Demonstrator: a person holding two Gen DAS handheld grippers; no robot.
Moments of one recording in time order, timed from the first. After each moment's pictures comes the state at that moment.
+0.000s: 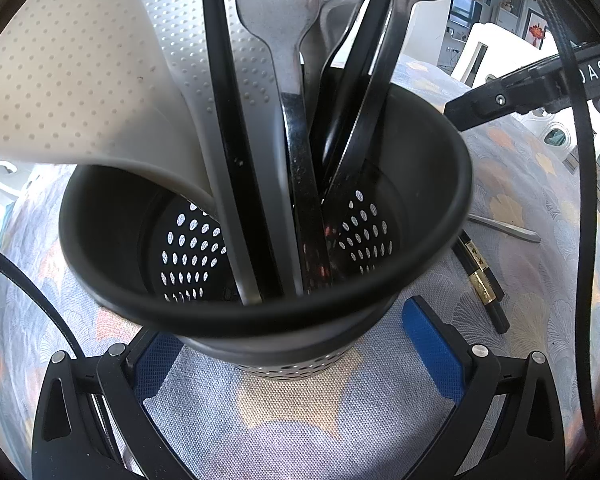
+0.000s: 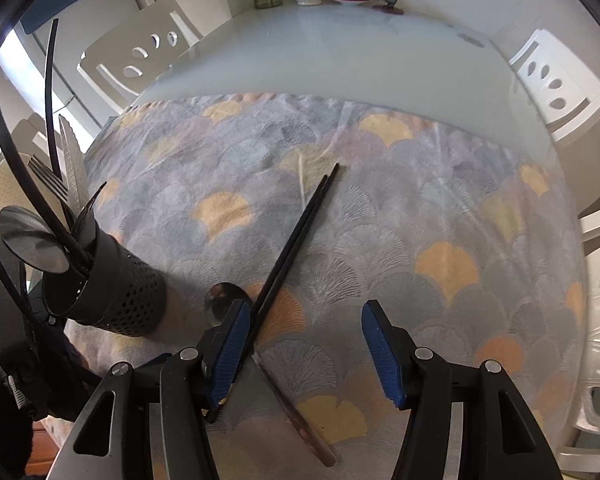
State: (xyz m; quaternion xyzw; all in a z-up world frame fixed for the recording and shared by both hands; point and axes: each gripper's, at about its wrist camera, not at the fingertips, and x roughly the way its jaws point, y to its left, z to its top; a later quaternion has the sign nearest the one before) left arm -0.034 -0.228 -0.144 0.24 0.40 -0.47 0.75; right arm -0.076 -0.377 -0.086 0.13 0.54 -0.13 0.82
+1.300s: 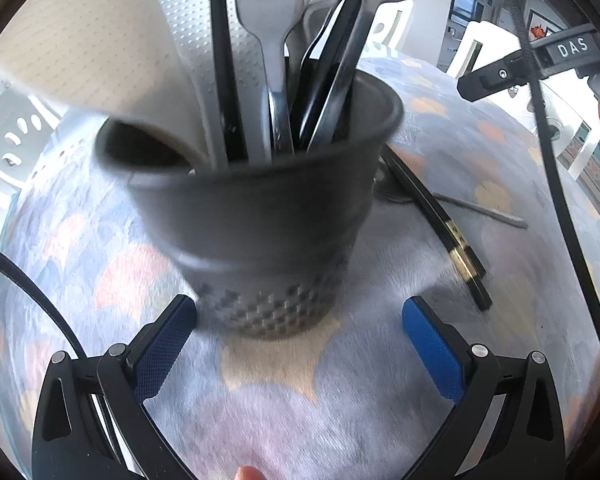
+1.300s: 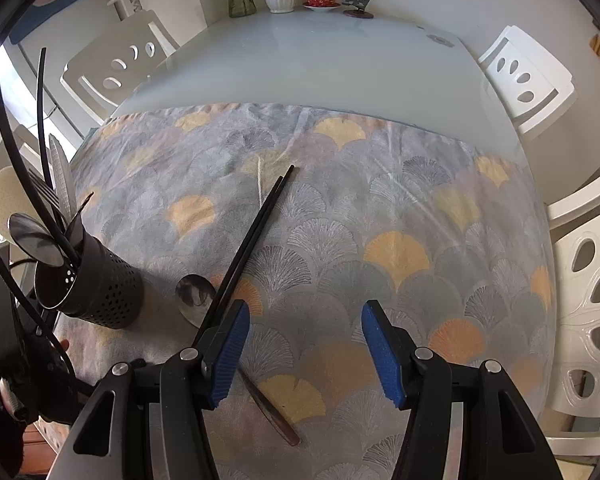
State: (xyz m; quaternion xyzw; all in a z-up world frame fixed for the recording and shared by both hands) left arm -0.052 -0.202 -0.148 0.24 0.40 -0.47 0.75; right arm -0.100 -0.394 -0.072 0.13 0.54 -0.16 0.82
